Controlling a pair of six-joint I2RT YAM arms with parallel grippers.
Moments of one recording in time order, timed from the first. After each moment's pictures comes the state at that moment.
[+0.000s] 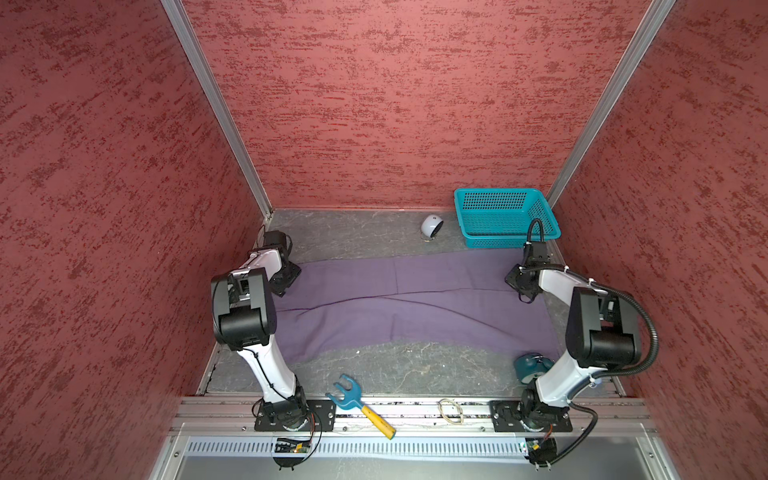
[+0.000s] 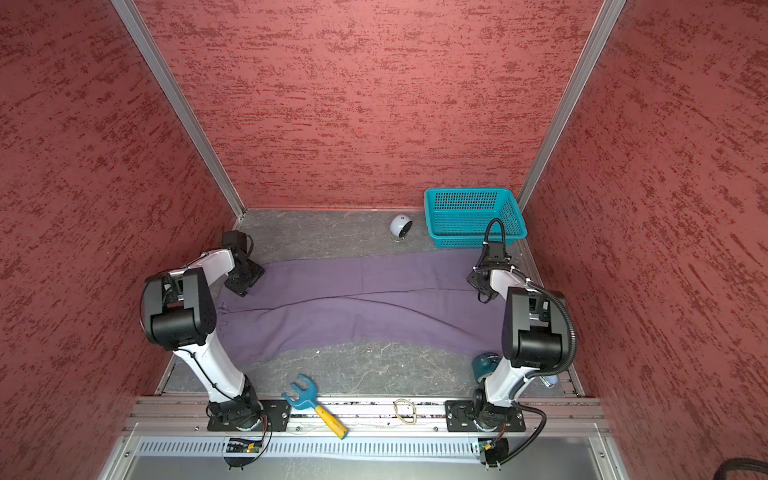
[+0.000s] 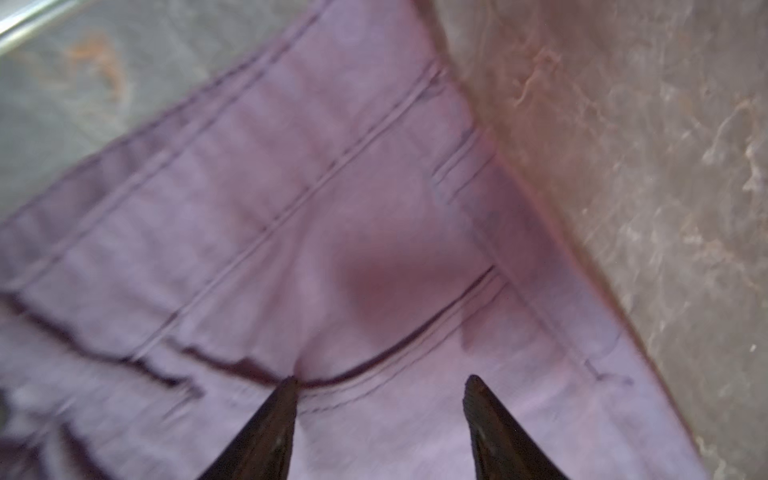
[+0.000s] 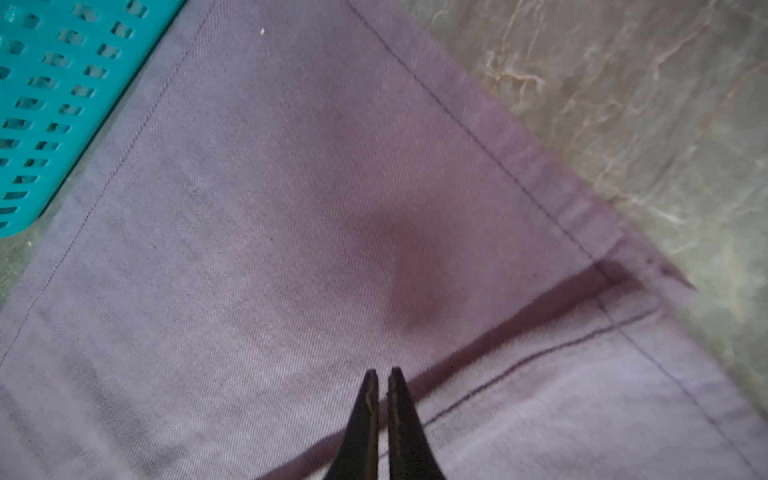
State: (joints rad) left arm 0.23 1.91 1.27 -0.64 -0.13 -0.86; right arm -0.13 1.70 0.99 -0.38 0.05 0.64
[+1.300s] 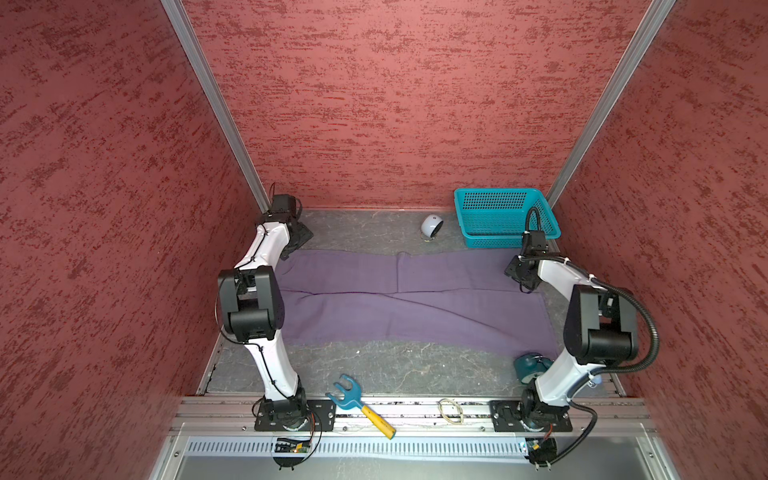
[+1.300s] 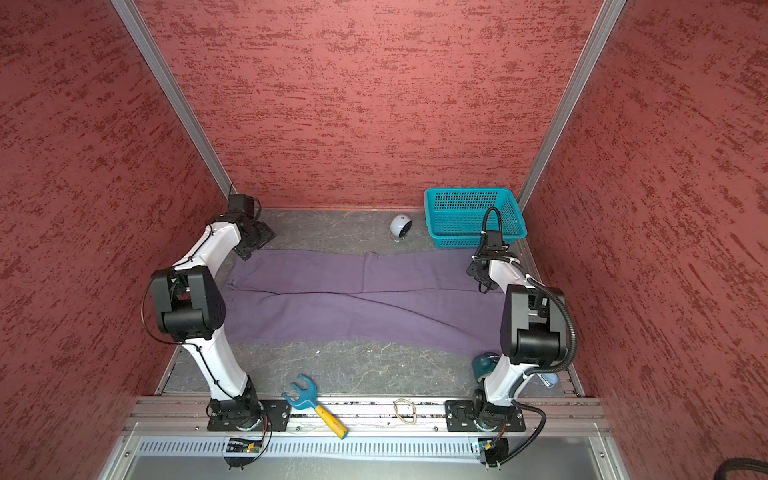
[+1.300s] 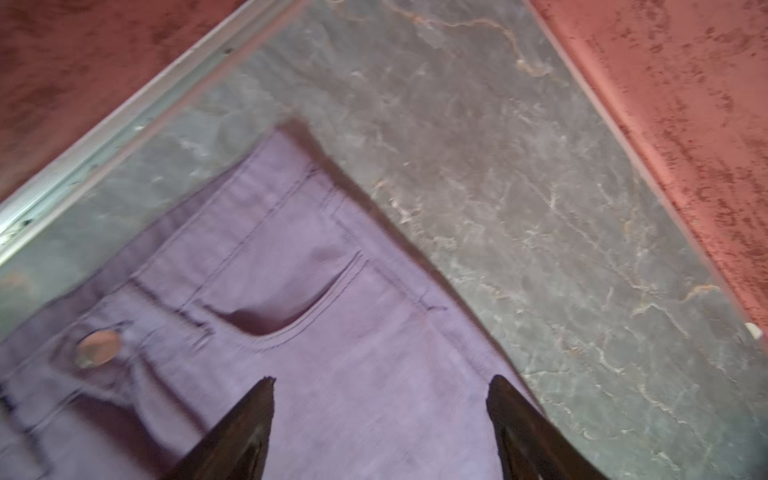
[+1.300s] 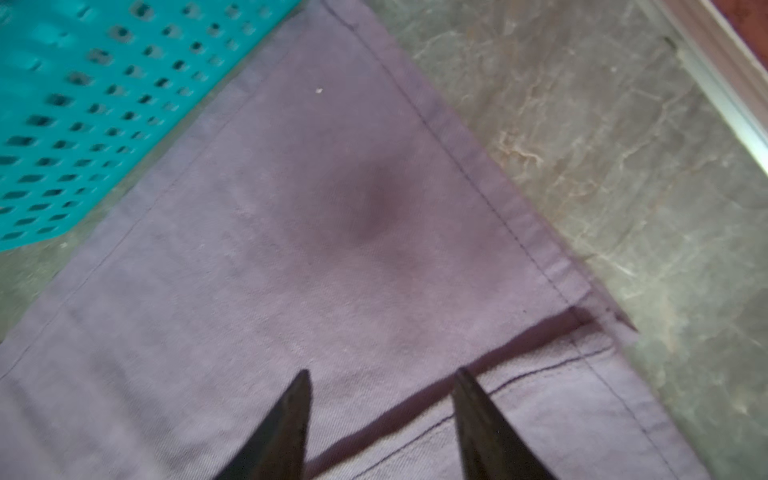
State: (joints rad) left arm 0.12 1.91 1.60 -0.78 -0.16 -0.69; right arm -0.12 1.74 1.13 -0.51 0.13 0.54
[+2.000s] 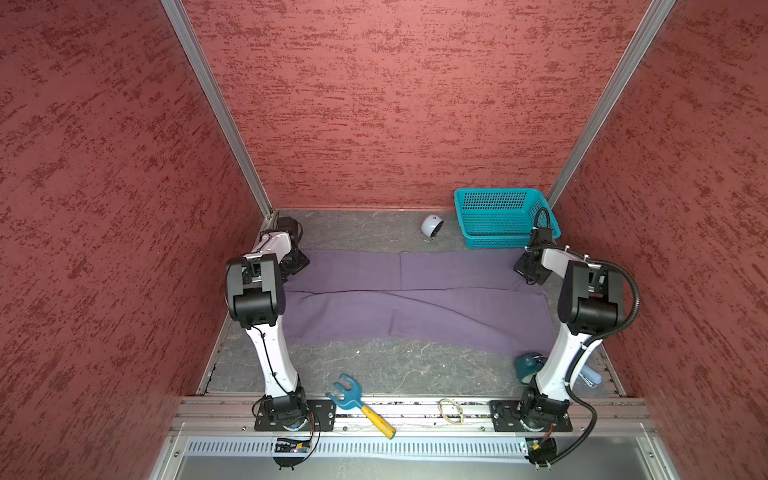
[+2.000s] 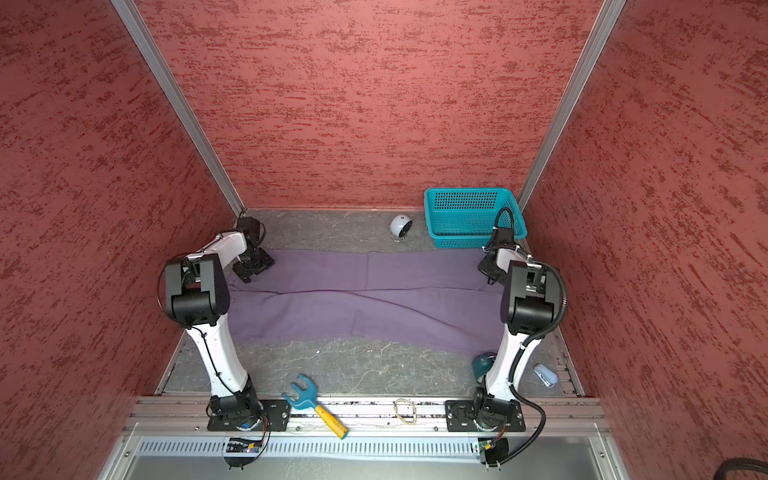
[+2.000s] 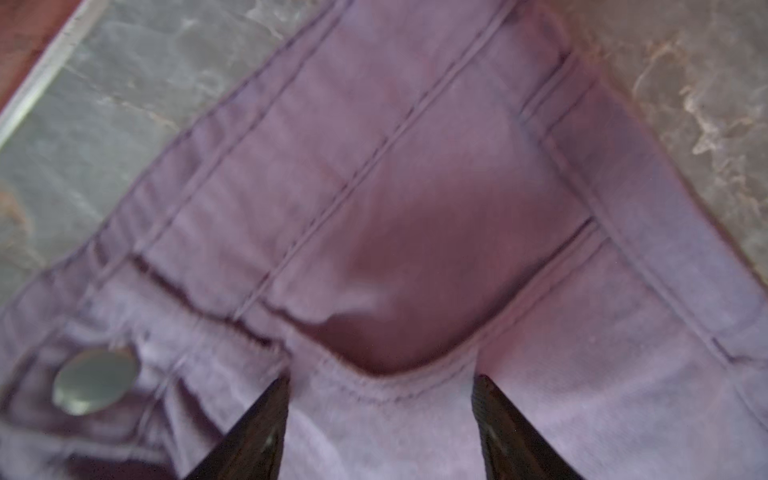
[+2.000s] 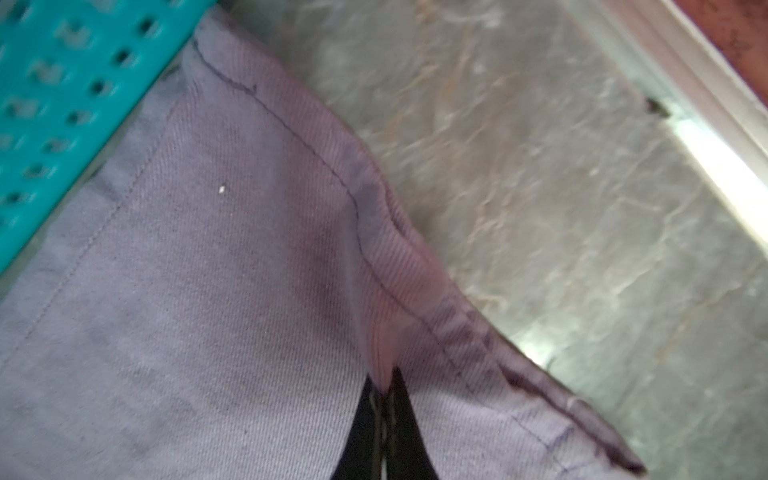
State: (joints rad) left arm 0.16 2.09 1.56 -0.83 -0.19 -0.69; right arm -0.26 1.99 1.31 -0.48 0.11 0.56
